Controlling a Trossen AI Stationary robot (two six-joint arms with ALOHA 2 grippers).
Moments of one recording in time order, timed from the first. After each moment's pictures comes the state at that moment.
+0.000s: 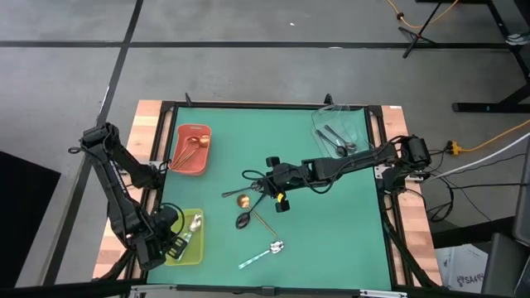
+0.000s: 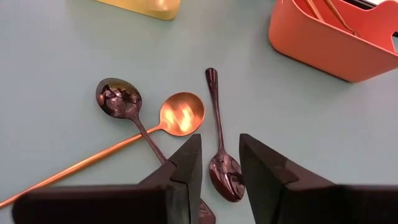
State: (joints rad) left arm -1.03 1.41 1.11 -1.11 -0.06 -2.16; right arm 0.13 1.77 1.20 -0.13 0.06 -0.25
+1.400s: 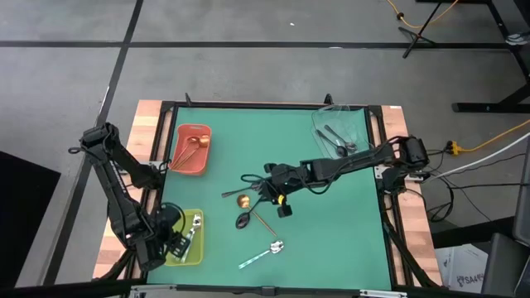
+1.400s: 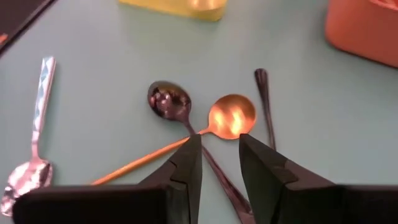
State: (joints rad) left arm -1.03 1.41 1.11 -1.08 -0.17 -2.17; right arm 0.13 1.79 1.21 -0.13 -0.13 -0.19
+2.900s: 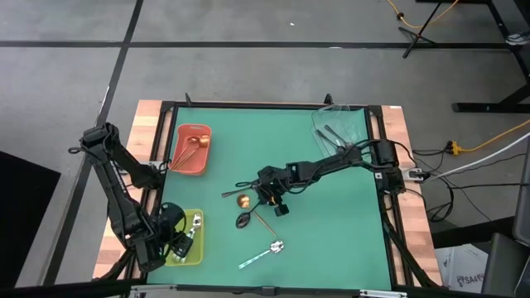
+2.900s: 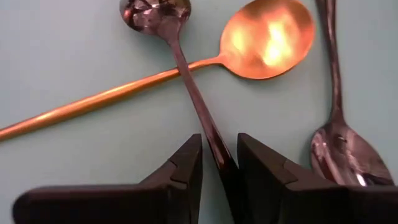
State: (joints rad) left arm -1.03 1.41 1.11 -1.04 -0.28 -2.17; right arm 0.06 2.05 1.20 -0.04 -0.26 -0.32
